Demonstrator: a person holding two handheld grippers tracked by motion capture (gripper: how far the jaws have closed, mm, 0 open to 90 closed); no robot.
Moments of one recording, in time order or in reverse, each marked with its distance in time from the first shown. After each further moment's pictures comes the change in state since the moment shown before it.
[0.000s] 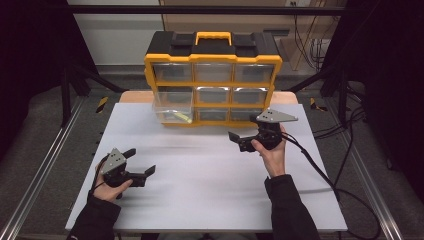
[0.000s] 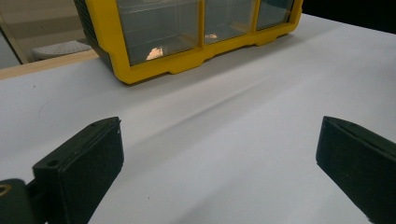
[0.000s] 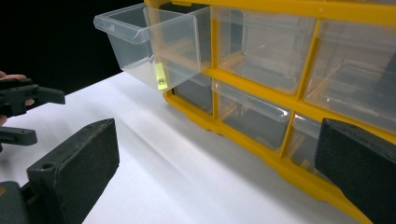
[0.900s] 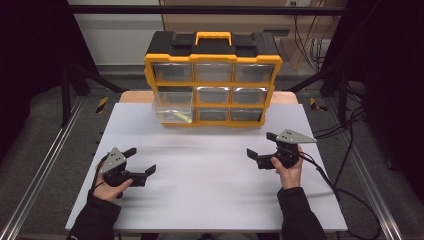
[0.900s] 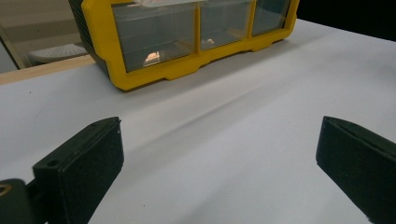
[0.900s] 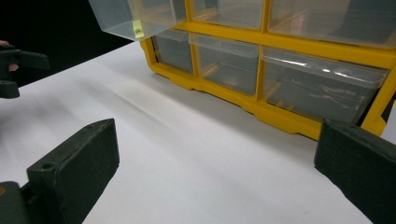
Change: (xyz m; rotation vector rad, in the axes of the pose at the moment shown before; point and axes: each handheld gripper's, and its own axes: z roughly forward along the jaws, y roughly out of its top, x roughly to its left) left arm -0.002 0.005 -0.001 -0.015 -0.012 -0.003; right arm -0.021 -0.062 -0.036 0.006 -0.031 0.047
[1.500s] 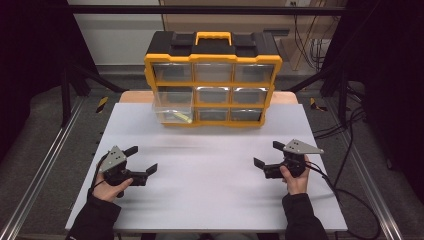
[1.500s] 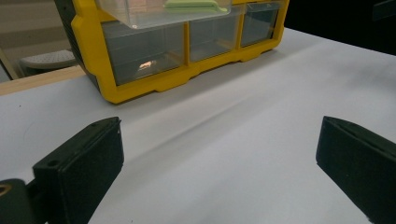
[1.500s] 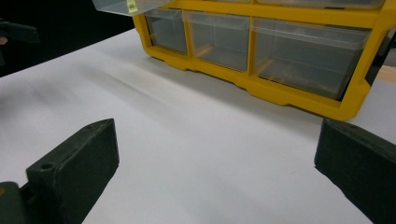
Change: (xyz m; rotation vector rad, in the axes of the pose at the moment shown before) left arm -0.006 0.012 -0.002 -0.017 -0.027 0.001; right arm -0.007 -0.030 -0.017 0.011 -0.010 0.005
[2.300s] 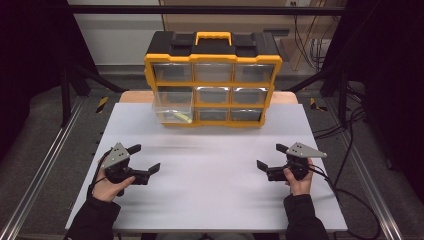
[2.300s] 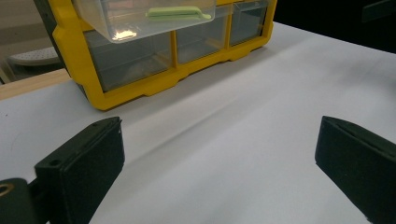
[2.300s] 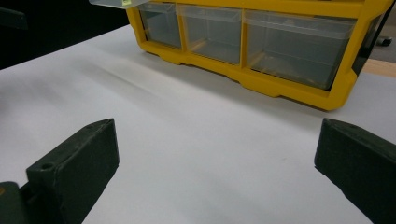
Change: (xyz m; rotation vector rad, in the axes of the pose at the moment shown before) left arm -0.008 0.019 0.001 0.042 -0.027 0.018; right arm -0.002 -0.008 -0.007 0.002 -0.019 -0.002
